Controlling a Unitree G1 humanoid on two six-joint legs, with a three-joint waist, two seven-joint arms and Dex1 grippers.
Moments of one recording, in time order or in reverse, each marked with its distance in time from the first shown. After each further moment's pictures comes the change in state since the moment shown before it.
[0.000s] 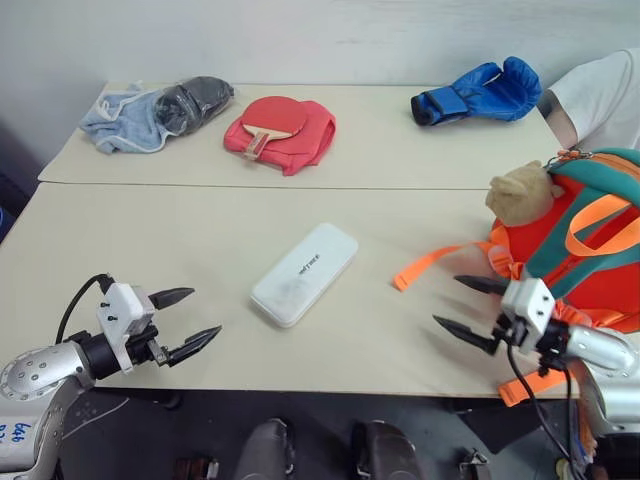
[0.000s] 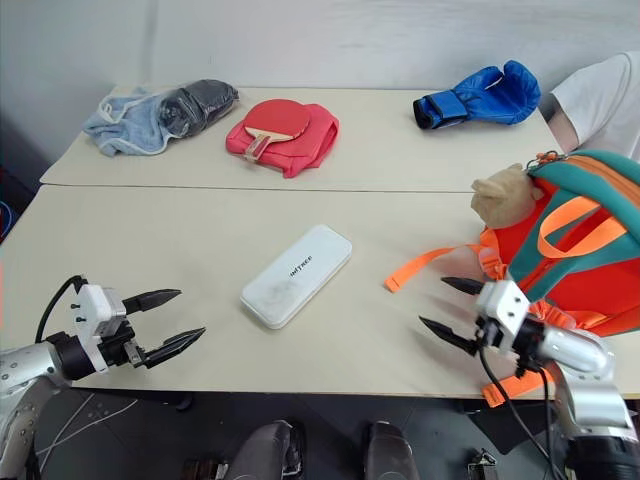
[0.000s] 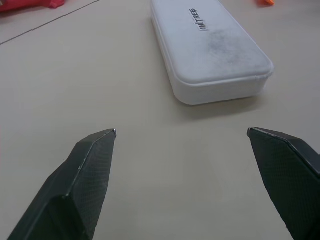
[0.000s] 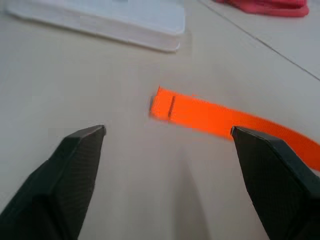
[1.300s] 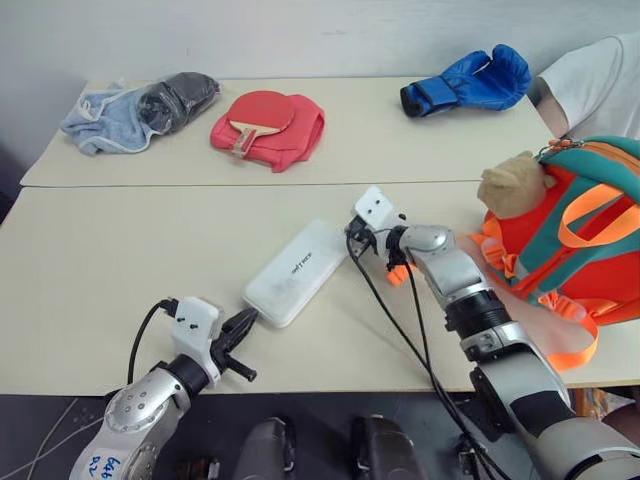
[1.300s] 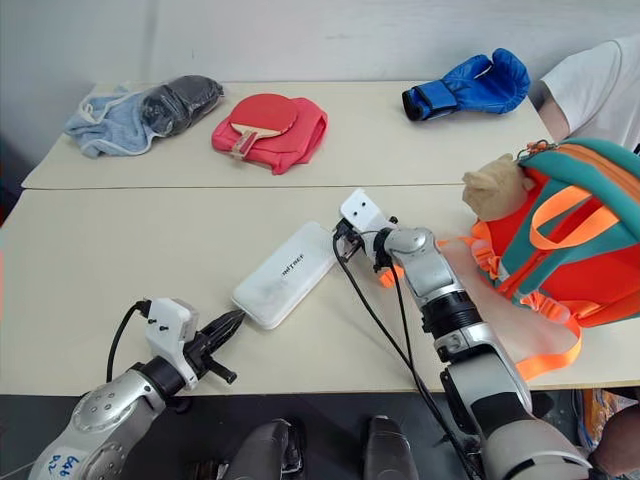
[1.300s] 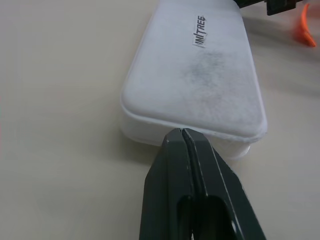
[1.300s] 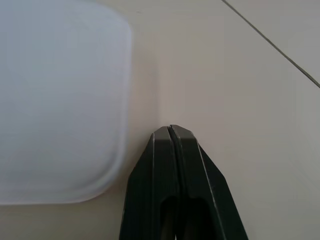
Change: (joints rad) left arm 0.036 -0.329 -0.274 -0.349 0.094 0.328 0.543; right arm -0.718 0.343 0.385 0.488 -0.414 0.375 -0.325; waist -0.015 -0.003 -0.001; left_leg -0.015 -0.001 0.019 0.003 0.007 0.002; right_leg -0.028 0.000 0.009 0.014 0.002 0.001
